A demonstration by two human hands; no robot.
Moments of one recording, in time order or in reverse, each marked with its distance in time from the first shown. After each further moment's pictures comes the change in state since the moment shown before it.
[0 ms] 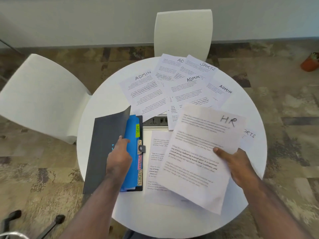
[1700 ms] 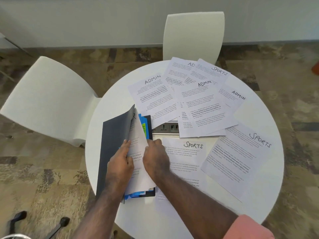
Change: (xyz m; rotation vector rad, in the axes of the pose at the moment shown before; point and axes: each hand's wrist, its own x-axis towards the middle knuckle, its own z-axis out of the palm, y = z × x) left_hand 0.002 -0.007 -0.040 -0.175 0.041 0.022; right_hand -0.007 0.056 0.285 -1.129 -0.133 -0.286
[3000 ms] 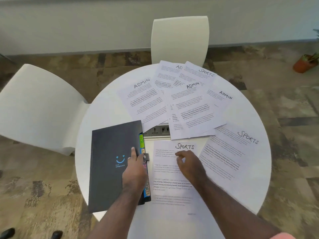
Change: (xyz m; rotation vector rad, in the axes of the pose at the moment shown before) left_hand 0.004 0.011 0.081 0.417 -0.262 0.018; right_hand -0.001 0.151 -0.056 0.134 -0.009 0.114
